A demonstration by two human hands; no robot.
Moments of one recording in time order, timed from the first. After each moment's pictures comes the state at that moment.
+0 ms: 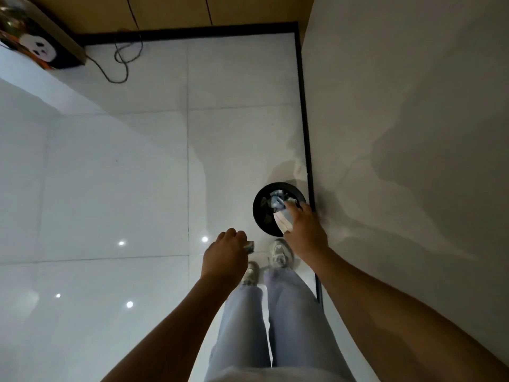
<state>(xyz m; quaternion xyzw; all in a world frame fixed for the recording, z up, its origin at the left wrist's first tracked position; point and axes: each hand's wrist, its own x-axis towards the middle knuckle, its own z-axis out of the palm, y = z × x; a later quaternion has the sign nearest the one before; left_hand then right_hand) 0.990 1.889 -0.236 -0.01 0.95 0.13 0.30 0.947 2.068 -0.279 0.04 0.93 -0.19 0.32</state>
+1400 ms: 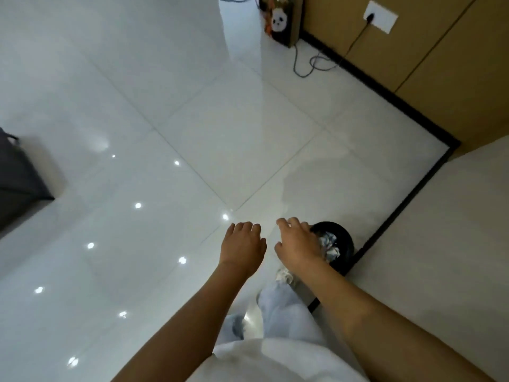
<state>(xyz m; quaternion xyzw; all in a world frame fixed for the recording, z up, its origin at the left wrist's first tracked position) 1.148 1.852 -0.144 -0.35 0.90 0.18 0.21 1.034 1.931 -0.136 -0.42 0.84 0.02 0.33</state>
